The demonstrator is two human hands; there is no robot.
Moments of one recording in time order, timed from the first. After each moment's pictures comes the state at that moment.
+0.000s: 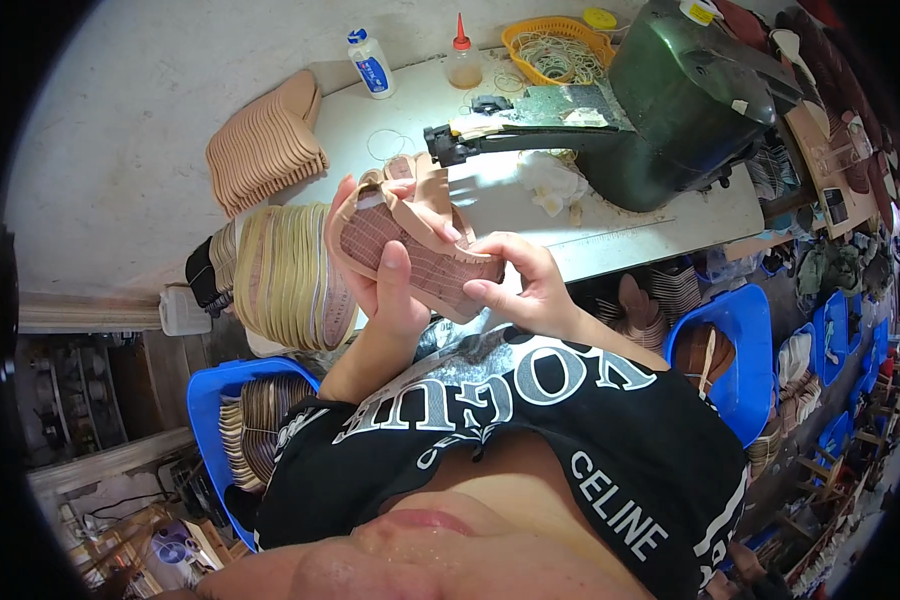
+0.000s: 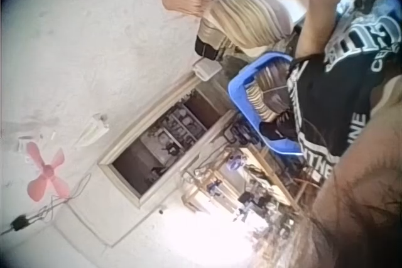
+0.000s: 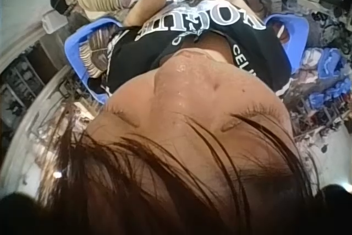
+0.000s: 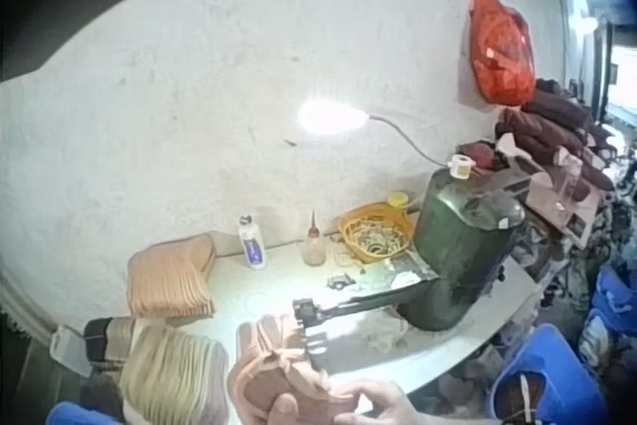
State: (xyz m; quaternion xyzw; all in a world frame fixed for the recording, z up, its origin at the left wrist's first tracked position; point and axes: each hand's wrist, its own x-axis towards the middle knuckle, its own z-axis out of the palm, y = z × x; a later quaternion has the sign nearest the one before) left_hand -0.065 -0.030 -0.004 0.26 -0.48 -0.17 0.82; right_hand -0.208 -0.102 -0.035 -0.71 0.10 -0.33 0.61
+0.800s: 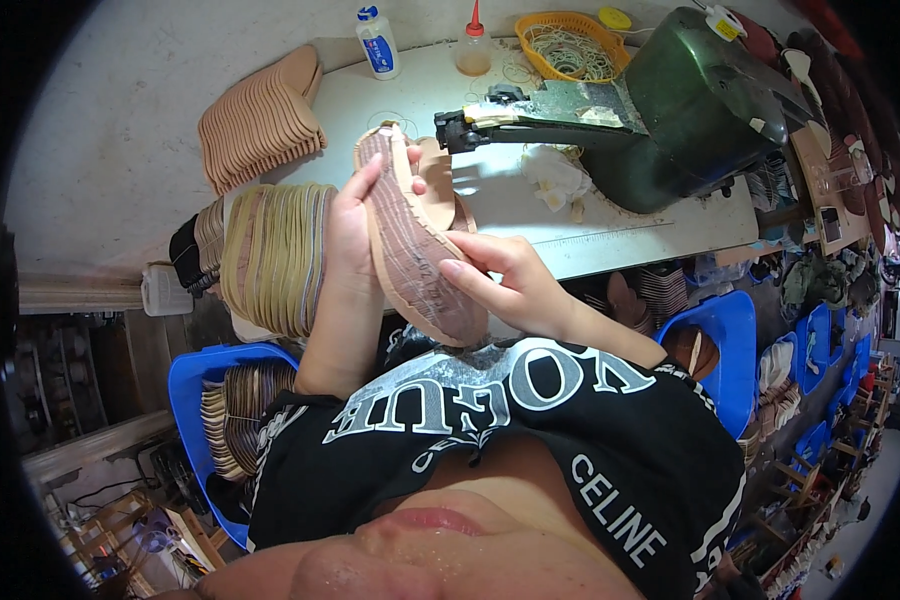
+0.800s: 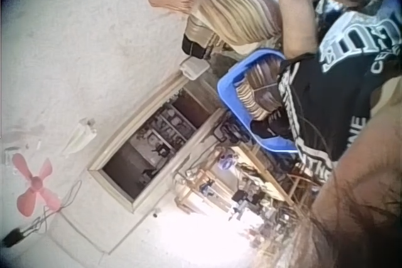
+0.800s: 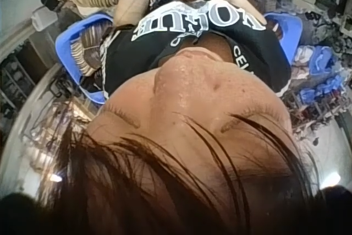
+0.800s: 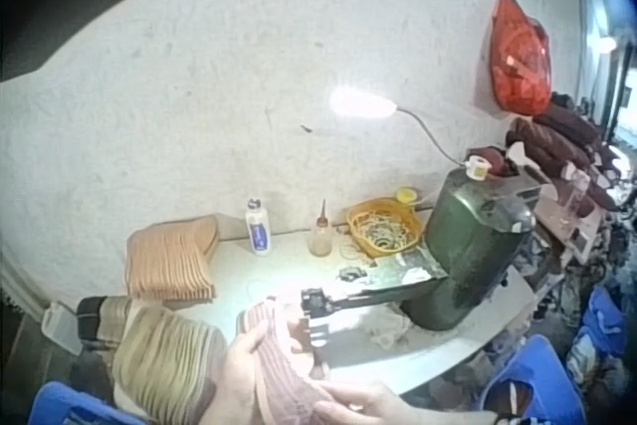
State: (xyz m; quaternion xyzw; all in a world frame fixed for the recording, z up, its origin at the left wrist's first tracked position) left_hand 0.001 -0.038 -0.016 0.26 -0.08 -0.57 0.77; right_hand -0.184 -0.094 -0.002 -0.73 0.11 -0.19 0.64
